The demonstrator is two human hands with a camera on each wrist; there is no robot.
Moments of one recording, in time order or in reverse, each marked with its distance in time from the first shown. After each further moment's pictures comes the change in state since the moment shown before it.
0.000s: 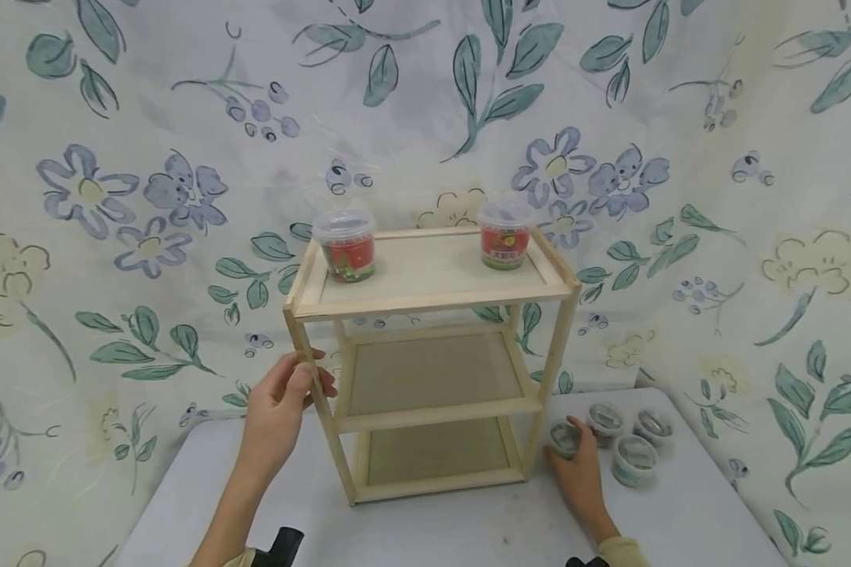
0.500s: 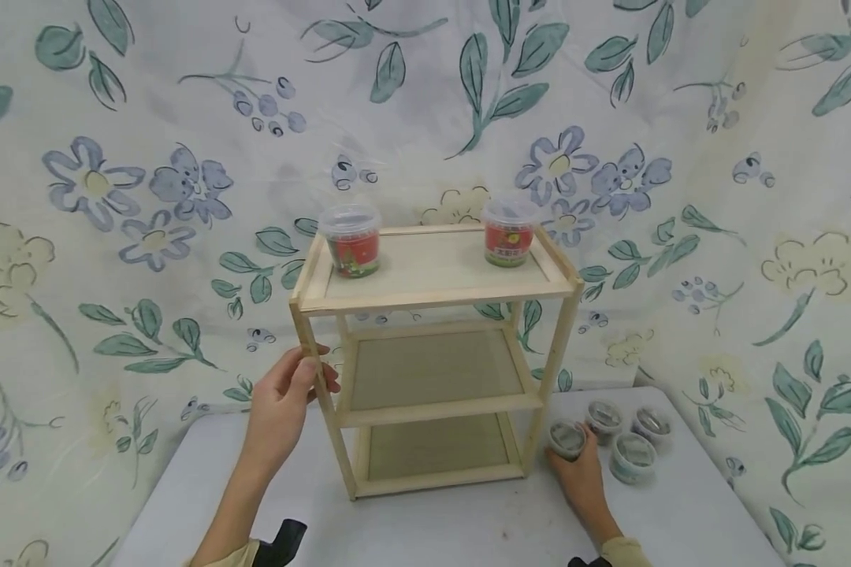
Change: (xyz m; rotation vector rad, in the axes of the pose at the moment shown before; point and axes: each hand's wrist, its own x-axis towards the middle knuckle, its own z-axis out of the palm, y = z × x) left_hand 0.000 -0.001 -0.001 -0.004 -0.016 -0.017; right_hand -0.007 0.009 -0.004 0.043 -0.020 0.099
